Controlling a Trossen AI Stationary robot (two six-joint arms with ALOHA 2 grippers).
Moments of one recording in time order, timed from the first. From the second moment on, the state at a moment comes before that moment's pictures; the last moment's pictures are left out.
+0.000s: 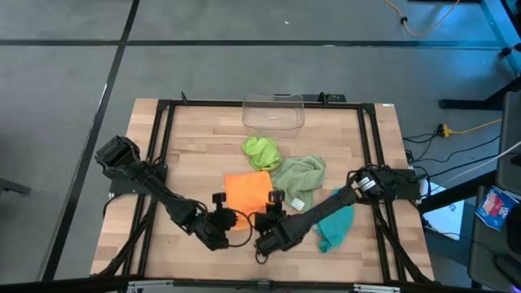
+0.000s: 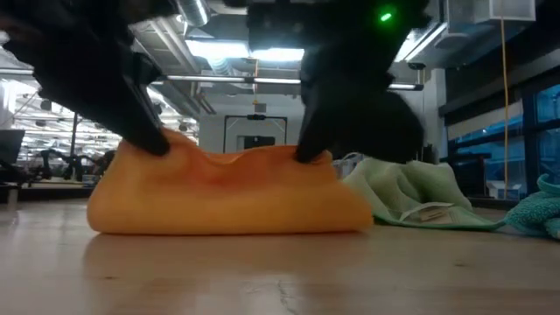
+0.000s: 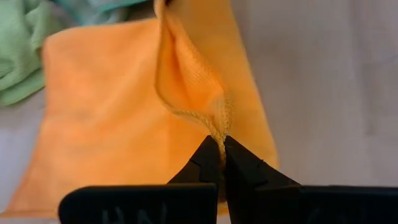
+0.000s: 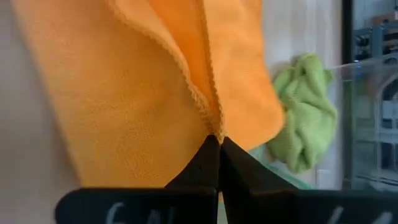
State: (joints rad) left arm -0.64 1.69 0.95 -0.32 -0.59 -0.57; right arm 0.50 2.28 1.81 -1.04 0.78 0.37
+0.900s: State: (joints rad) left arm -0.50 1.69 0.95 -0.58 -0.64 -0.57; right arm 0.32 2.28 1.81 -1.04 0.77 0.25
